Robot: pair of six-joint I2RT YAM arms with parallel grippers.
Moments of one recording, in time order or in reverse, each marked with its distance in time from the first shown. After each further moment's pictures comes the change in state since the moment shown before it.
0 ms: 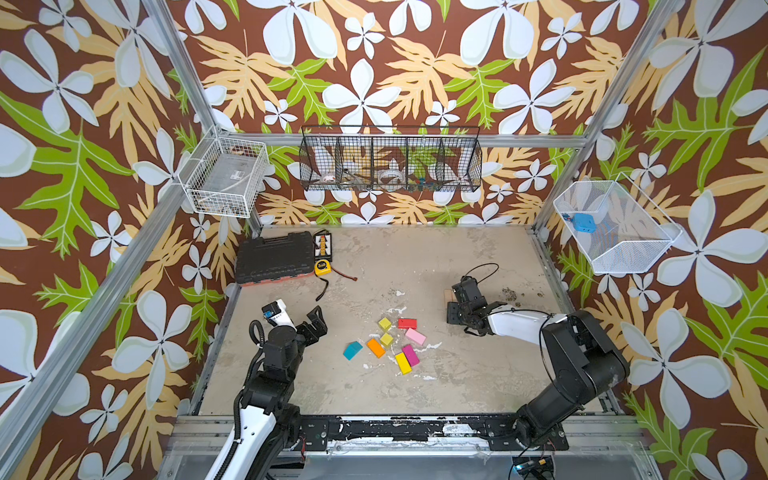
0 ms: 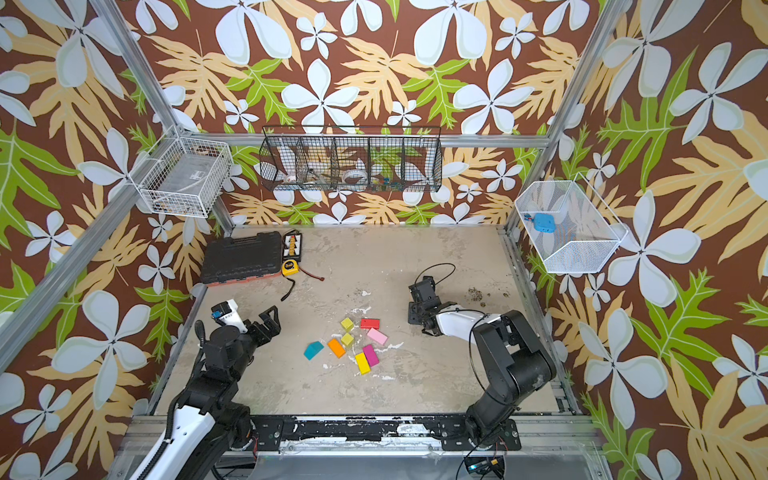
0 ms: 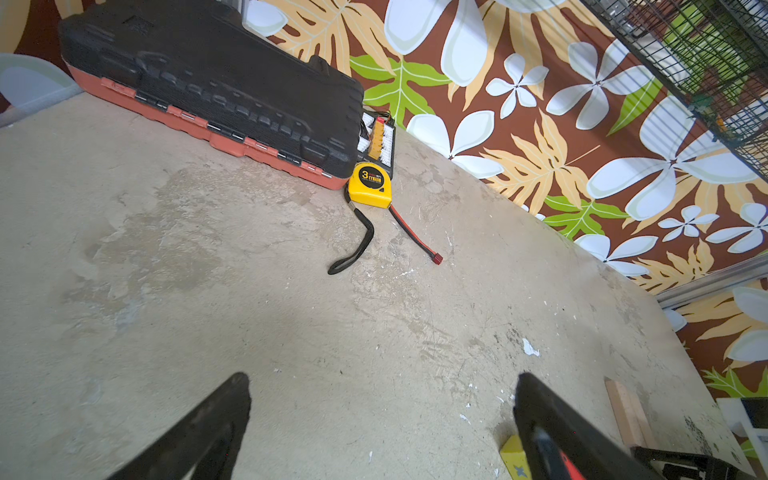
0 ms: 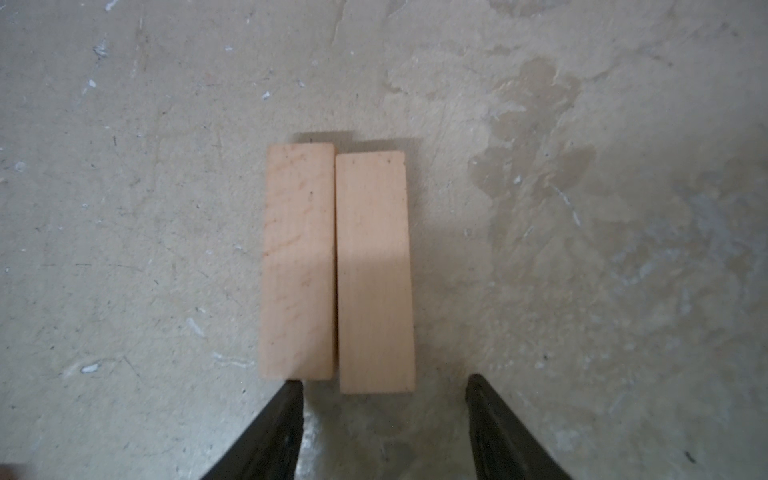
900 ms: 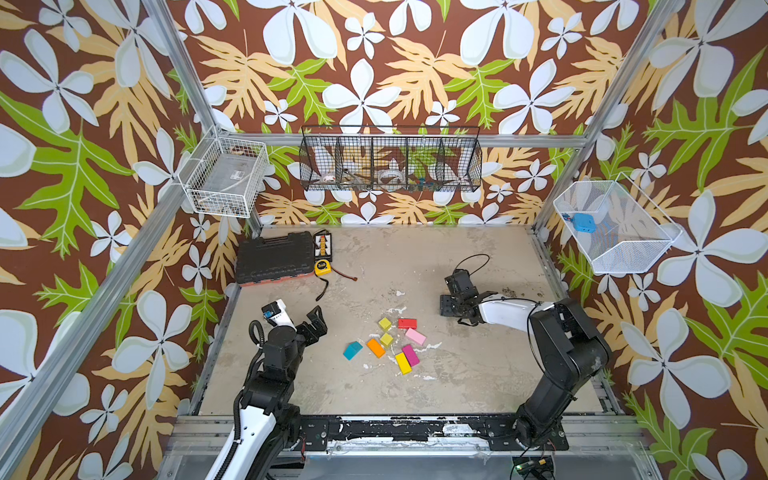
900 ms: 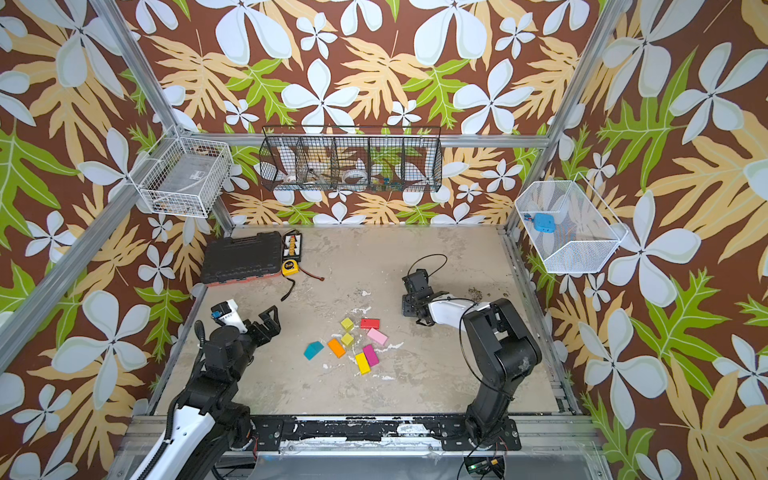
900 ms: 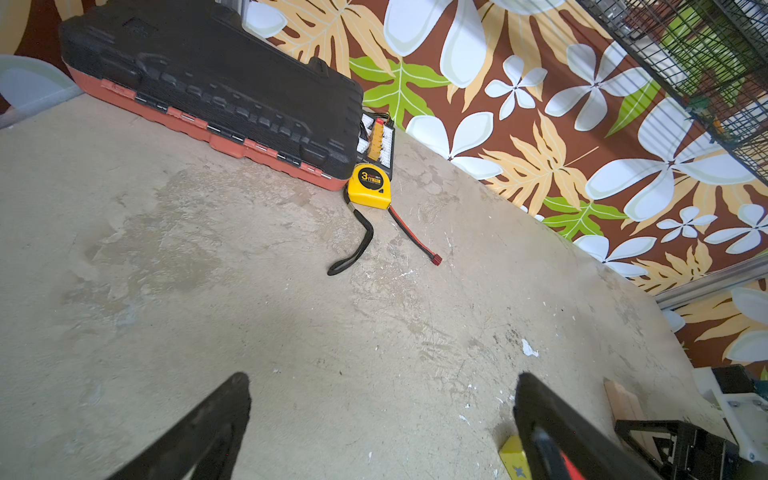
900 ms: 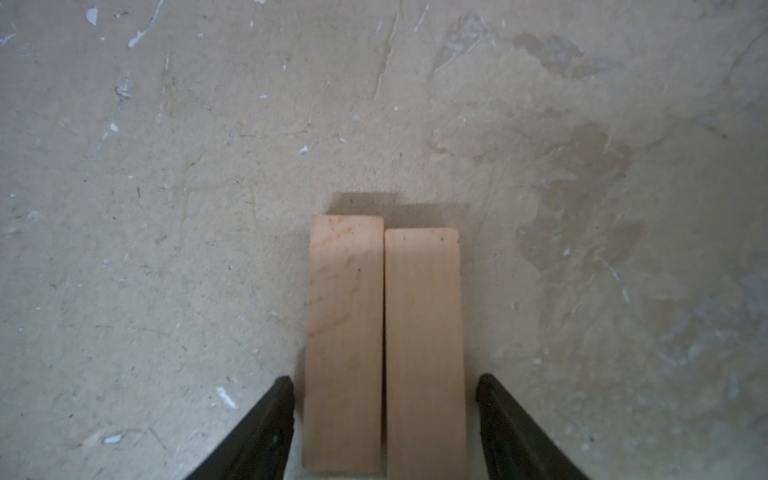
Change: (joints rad) left arm 0.000 -0.003 0.000 0.000 0.000 0.000; right arm 0.008 0.118 0.146 -0.051 0.009 -0.020
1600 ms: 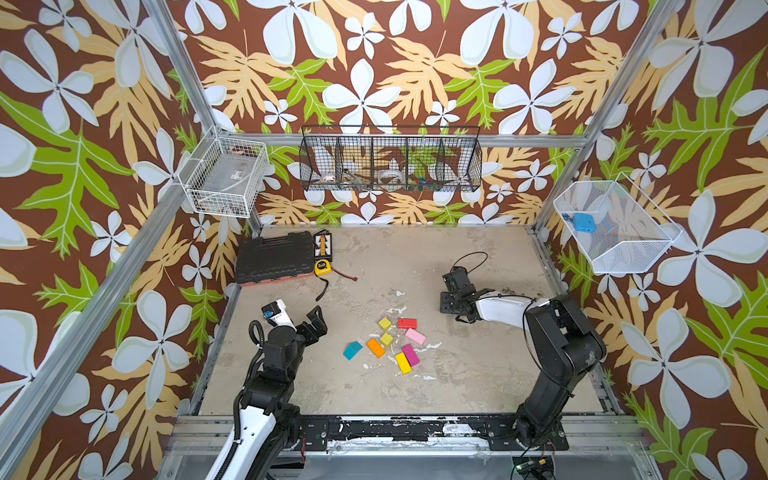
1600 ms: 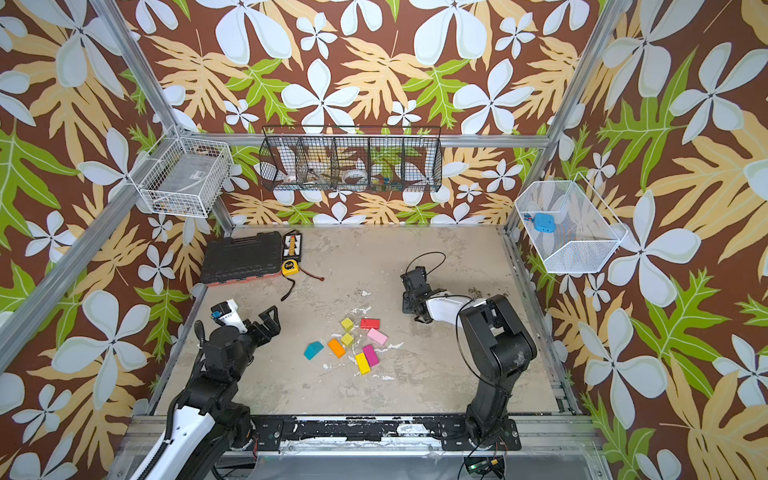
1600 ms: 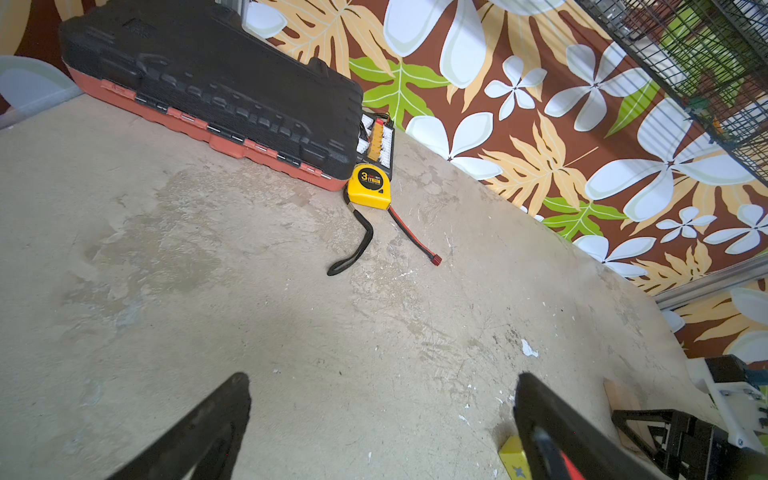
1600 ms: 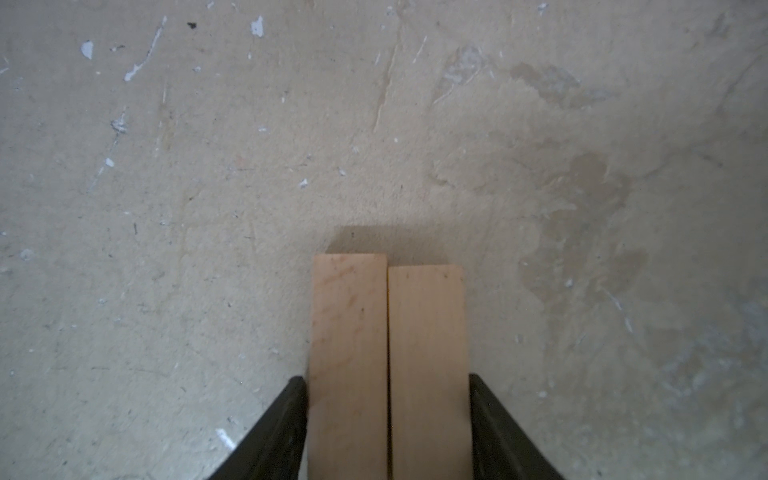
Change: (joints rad) left arm 0.000 -0.001 0.000 0.000 0.000 0.000; right arm 0.000 0.035 0.032 0.008 0.015 0.010
